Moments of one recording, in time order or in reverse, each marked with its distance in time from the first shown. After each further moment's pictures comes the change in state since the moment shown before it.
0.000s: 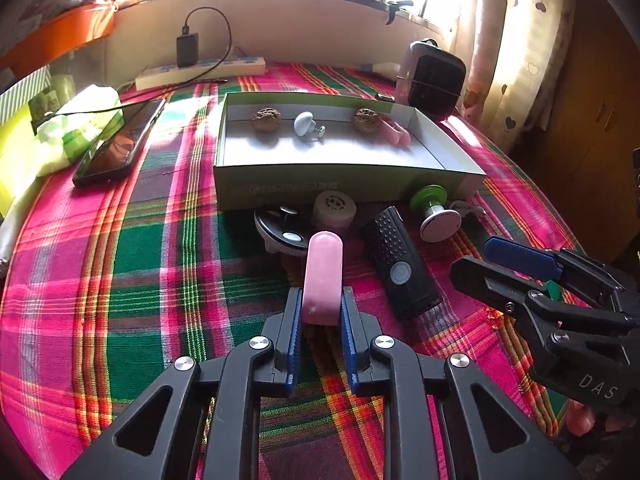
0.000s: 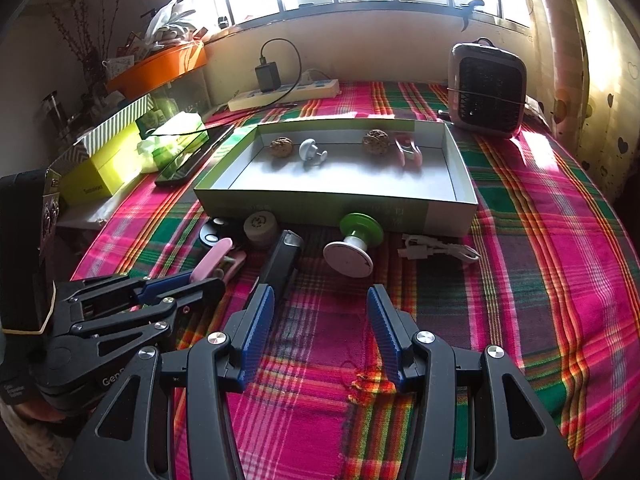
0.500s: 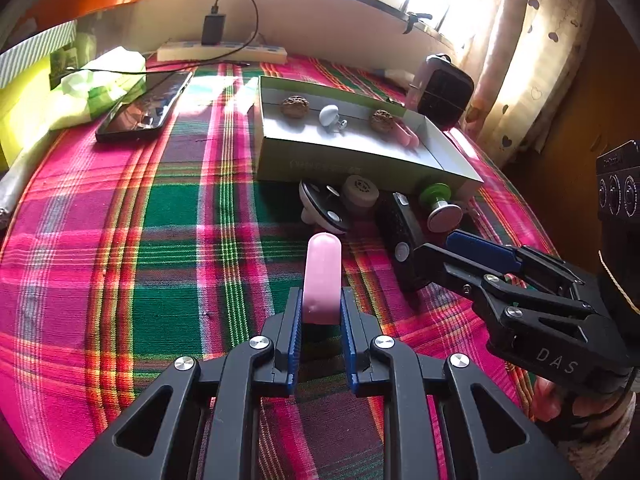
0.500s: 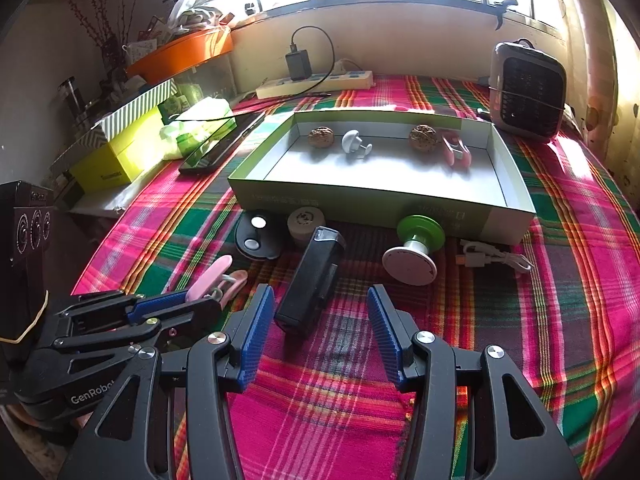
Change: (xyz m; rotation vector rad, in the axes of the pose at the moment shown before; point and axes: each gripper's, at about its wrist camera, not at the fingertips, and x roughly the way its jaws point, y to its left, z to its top) left arm -0.016 0.030 -0.015 -0.105 0.012 -0.066; right arm 0.019 0.024 0.005 -0.043 0.037 0.055
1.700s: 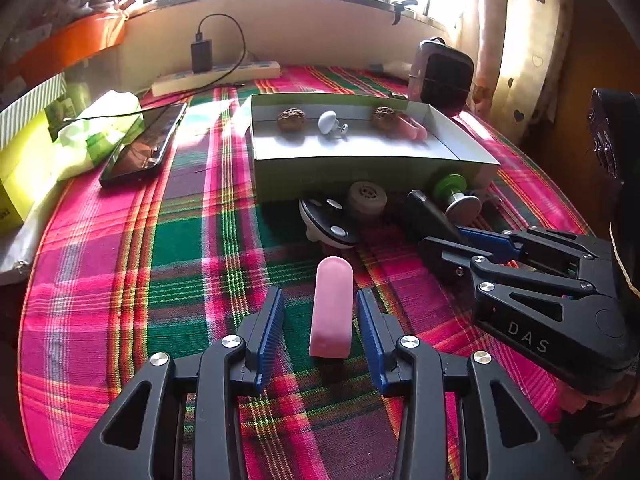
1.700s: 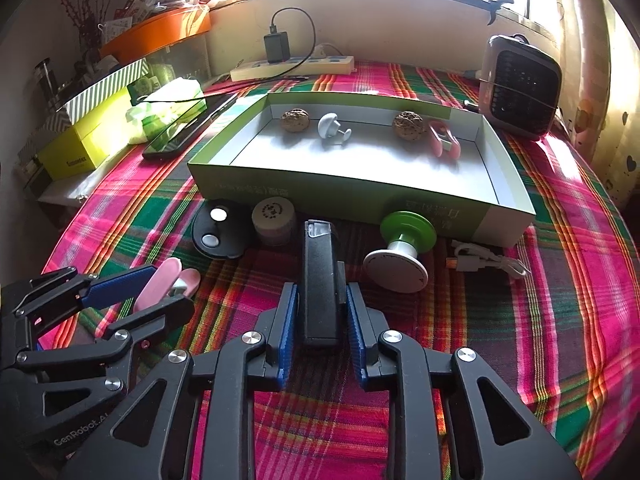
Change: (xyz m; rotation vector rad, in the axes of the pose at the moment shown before) left arm 0.010 -0.016 0.007 0.147 -0.028 0.134; right arm 0.018 -0.006 0.003 -0.012 0.036 -0.107
